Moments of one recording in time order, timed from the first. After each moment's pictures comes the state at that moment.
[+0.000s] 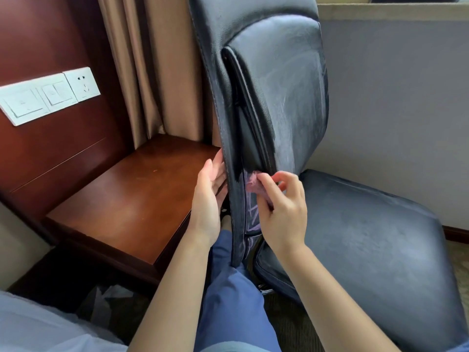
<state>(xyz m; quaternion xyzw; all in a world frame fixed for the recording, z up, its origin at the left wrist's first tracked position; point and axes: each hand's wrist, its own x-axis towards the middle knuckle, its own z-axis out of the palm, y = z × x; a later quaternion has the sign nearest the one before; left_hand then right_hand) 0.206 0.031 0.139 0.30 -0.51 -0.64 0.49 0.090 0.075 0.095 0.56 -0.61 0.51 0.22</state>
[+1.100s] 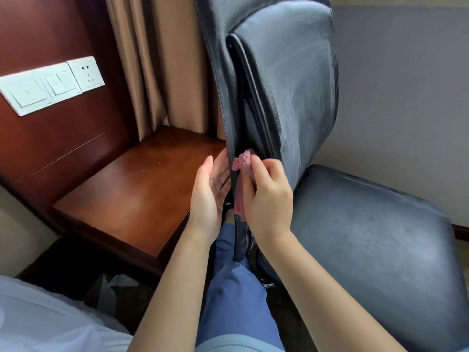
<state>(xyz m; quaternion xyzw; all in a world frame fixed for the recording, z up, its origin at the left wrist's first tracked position) 0.209 0.023 0.131 0.27 -0.47 -0.68 0.49 0.121 0.054 0.114 0.53 -0.63 0.53 0.20</state>
